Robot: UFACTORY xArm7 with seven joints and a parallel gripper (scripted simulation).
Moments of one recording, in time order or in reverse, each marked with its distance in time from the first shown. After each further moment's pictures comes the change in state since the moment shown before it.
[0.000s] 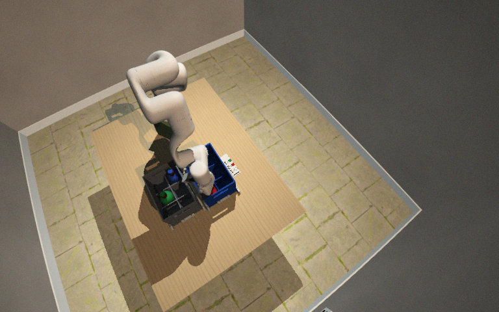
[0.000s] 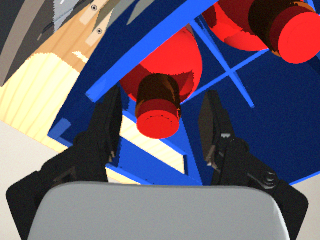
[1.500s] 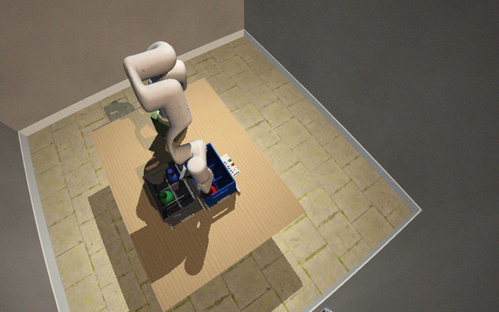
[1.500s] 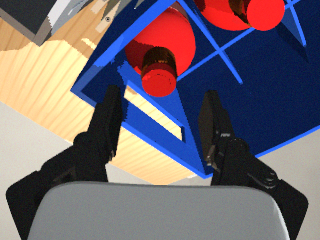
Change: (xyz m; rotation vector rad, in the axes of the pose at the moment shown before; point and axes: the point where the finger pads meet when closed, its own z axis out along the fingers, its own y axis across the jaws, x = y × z) arm 0.000 0.000 -0.043 0.000 0.000 0.000
